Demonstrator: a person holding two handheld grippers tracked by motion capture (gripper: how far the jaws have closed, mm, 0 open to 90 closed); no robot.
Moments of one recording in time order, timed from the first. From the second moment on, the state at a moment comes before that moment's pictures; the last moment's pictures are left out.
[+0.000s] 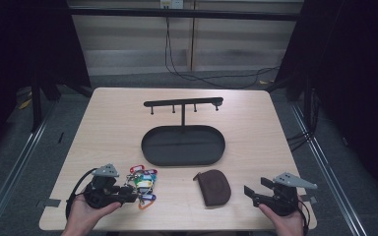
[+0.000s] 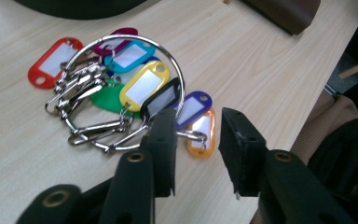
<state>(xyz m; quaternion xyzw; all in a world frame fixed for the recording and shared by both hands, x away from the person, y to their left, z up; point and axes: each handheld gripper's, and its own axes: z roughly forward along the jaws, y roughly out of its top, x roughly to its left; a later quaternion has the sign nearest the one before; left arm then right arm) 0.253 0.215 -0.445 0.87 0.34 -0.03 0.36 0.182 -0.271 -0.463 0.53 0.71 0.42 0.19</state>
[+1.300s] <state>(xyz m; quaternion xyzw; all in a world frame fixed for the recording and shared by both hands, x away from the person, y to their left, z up) 0.295 0.160 -0.457 0.92 0.32 -0.07 0.23 0.184 -0.270 -0.465 0.54 0.71 0.41 0.19</state>
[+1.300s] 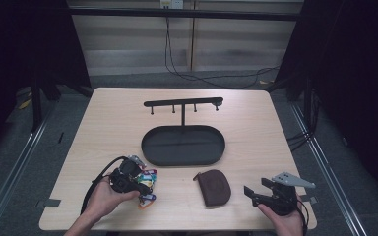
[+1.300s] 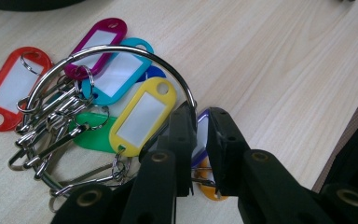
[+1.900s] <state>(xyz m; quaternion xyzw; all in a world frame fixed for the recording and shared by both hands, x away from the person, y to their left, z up) 0.304 0.134 -0.463 0.94 0.30 -0.09 0.12 0.184 -0.269 -0.466 0.54 0.71 0.40 0.19</state>
